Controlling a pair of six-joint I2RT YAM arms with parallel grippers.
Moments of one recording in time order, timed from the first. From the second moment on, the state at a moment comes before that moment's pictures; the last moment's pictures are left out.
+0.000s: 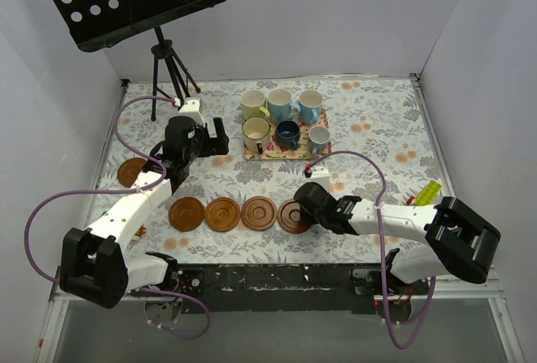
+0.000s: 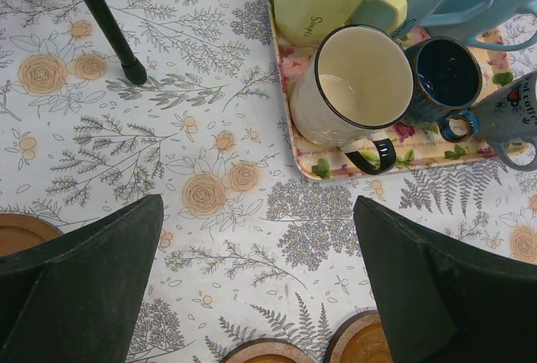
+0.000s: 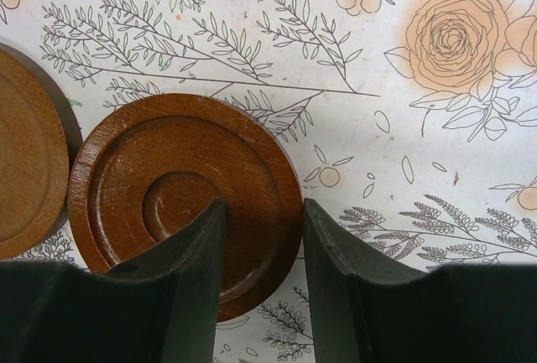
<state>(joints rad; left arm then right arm) -0.33 1.21 0.85 -0.08 -0.07 -0.28 1.02 1.35 0.59 -0.22 0.42 0.72</state>
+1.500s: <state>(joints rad) -0.33 1.21 0.85 -0.08 -0.06 -0.29 1.03 1.39 0.63 -0.25 0.47 0.69</state>
